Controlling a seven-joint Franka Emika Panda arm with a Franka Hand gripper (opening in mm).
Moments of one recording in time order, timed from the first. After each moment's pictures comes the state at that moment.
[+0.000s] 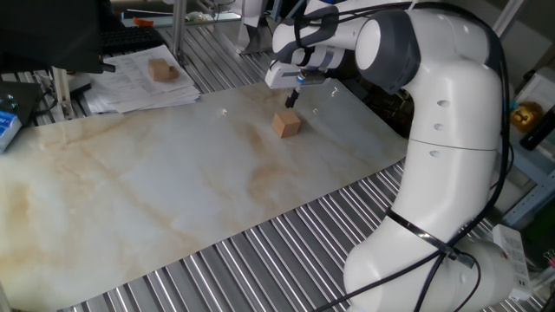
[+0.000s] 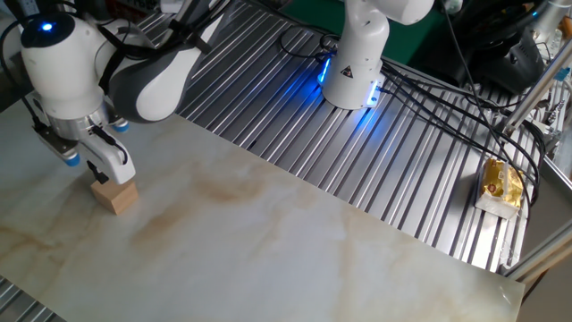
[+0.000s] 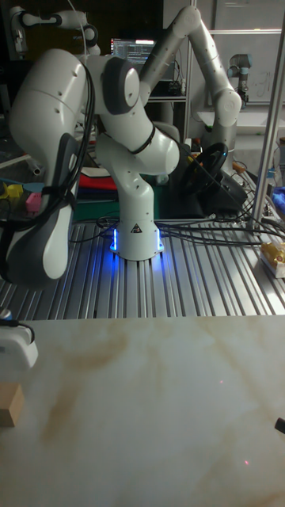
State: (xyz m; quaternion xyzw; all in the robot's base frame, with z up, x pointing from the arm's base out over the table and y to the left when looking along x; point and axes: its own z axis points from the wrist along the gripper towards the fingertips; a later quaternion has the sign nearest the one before) arm 0.630 -0.266 0.138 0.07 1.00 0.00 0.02
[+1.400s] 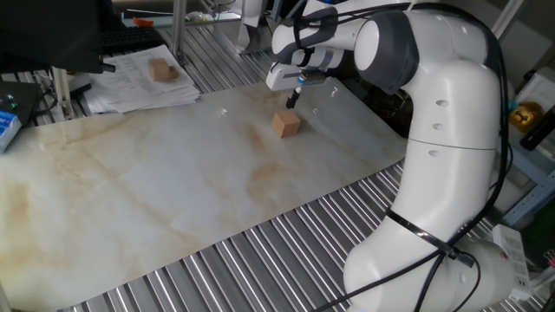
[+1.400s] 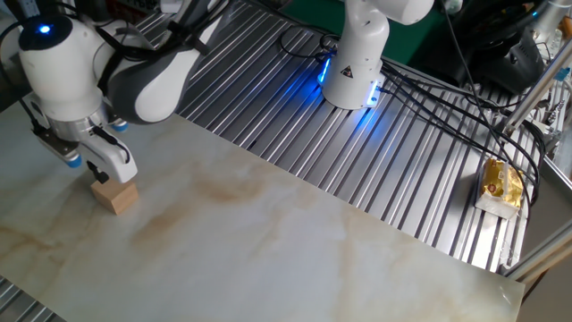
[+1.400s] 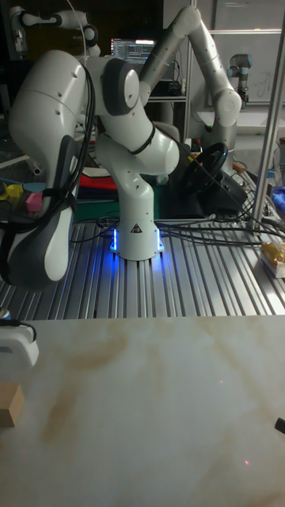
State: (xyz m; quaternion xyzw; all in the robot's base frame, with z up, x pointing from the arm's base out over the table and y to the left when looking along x) arm 0.630 -0.267 0.137 0.02 1.00 -0.01 0.01
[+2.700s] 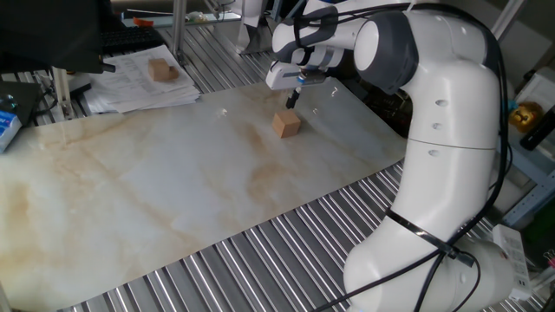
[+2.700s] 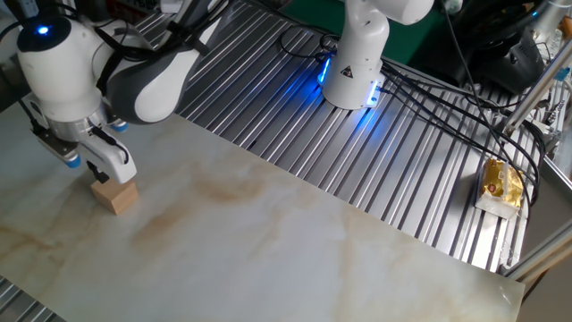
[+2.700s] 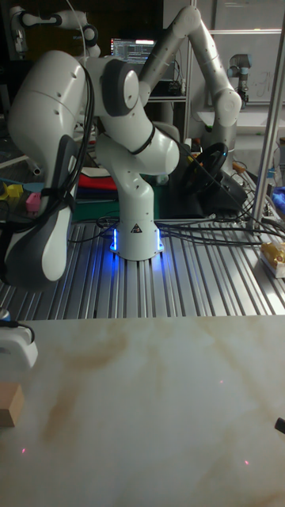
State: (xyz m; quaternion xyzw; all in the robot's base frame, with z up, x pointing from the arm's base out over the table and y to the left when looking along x) arm 0.630 -0.267 0.137 0.04 1.00 0.00 0.01
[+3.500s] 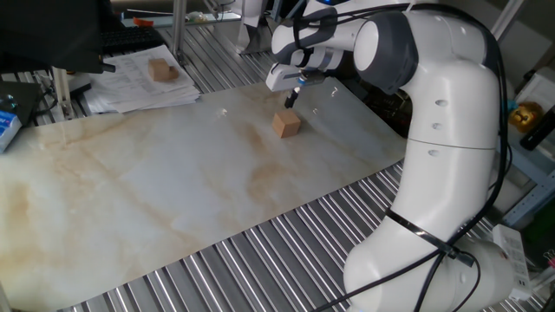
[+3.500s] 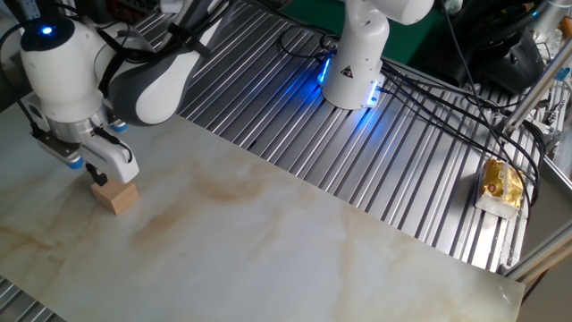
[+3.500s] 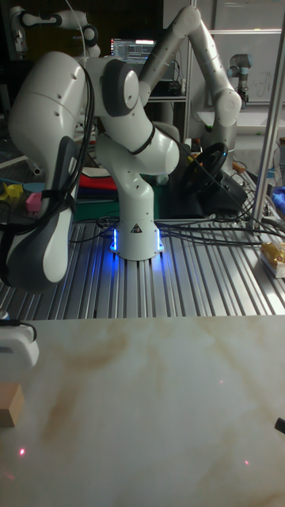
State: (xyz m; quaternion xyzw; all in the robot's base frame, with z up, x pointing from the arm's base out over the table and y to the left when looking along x) arm 0.634 -0.266 0.135 0.00 1.00 0.00 0.02
